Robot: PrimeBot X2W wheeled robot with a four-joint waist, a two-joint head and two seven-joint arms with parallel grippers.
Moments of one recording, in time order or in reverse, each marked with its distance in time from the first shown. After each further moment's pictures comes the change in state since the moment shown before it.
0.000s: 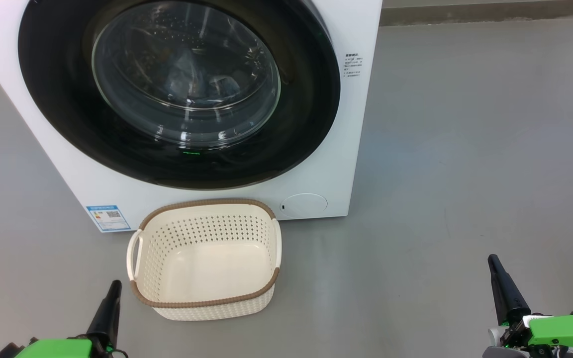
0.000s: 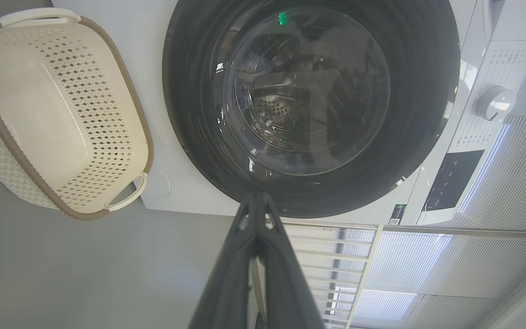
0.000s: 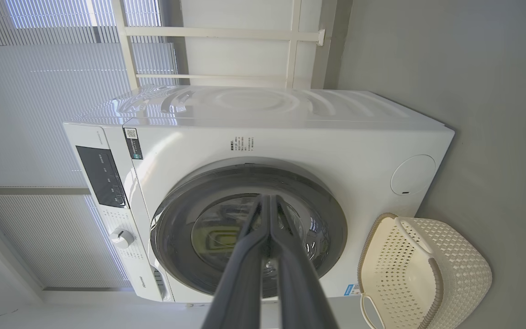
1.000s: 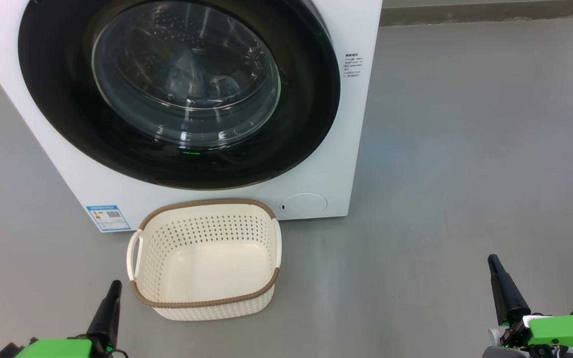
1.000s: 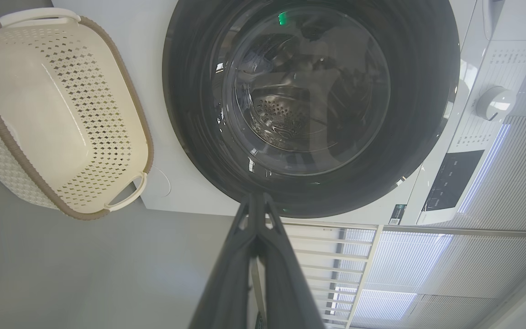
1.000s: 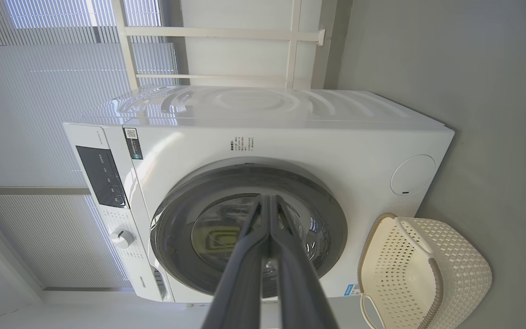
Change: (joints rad) left arm 0.000 0.000 0.000 0.000 0.000 0.000 0.000; right arm 0.000 0.000 0.000 0.000 0.000 0.000 0.000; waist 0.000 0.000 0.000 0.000
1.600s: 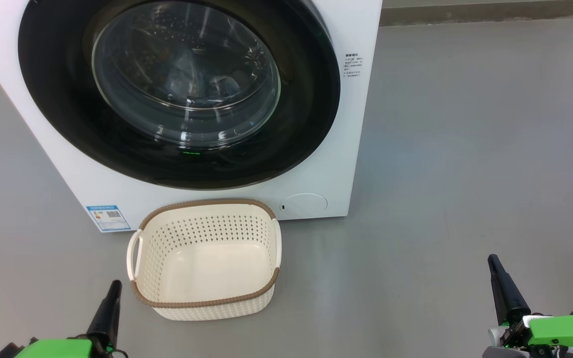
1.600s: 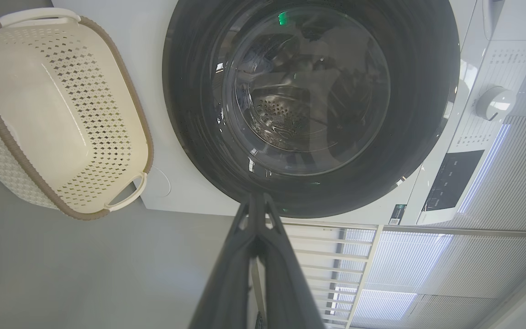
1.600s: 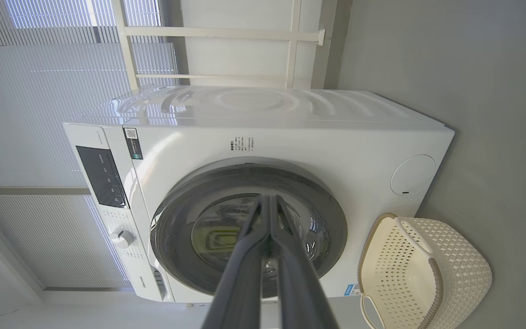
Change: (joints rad) left arm 0.000 0.000 0.000 0.000 0.000 0.000 0.000; right arm 0.000 0.000 0.000 0.000 0.000 0.000 0.000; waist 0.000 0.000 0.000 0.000
